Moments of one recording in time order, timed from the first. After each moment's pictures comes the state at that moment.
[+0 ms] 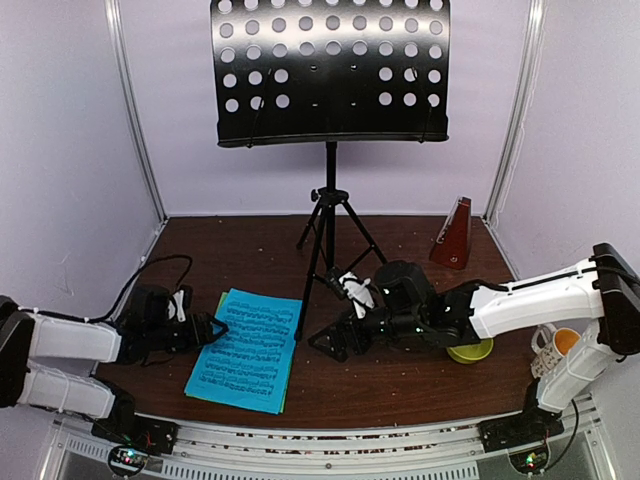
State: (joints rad) left arm -0.36 1.20 0.23 0.26 0.30 -0.66; right arm 1.06 1.54 0.86 0.15 -0.16 0.35
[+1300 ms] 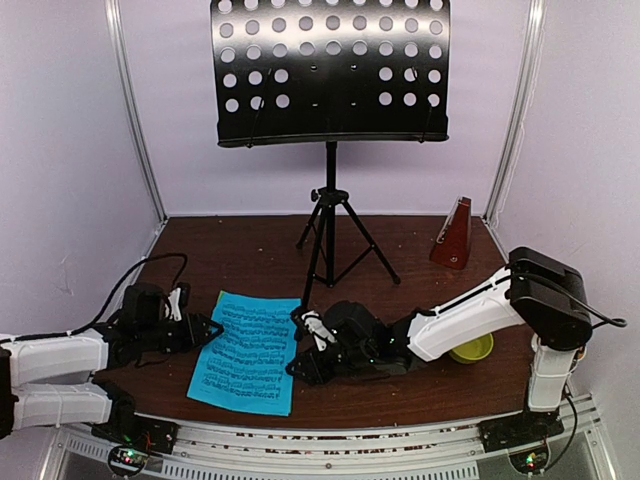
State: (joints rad) left arm -0.40 0.99 0.24 0.09 0.32 -0.67; right arm 1.16 1.91 0.98 0.29 -0.14 0.53
